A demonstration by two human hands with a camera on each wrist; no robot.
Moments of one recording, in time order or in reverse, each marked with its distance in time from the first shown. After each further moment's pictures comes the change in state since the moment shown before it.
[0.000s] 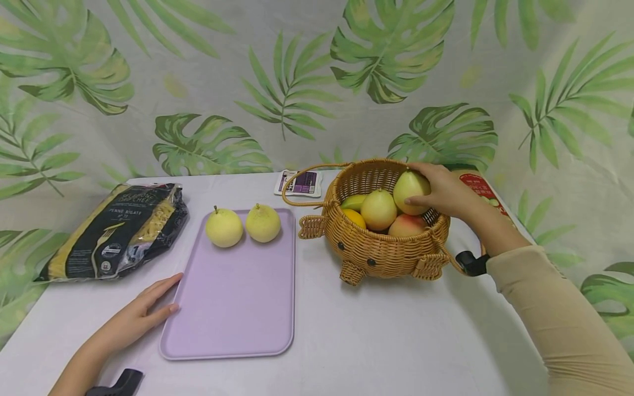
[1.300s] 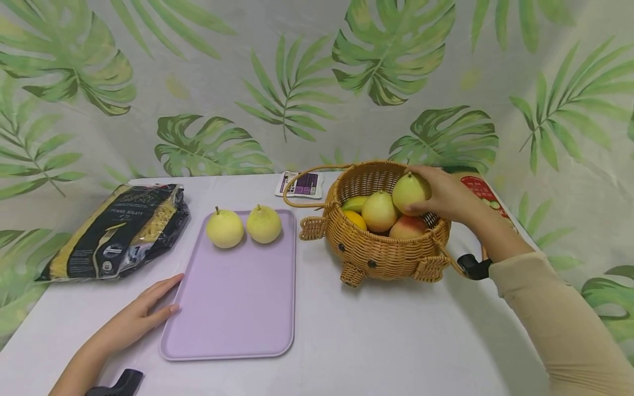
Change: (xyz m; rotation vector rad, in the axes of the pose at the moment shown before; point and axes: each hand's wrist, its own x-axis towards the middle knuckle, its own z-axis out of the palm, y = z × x) left_hand -0.001 0.003 -0.001 0.006 0.002 -0.008; right_hand -0.005 -0.007 0.001 -0.028 0.043 -0.025
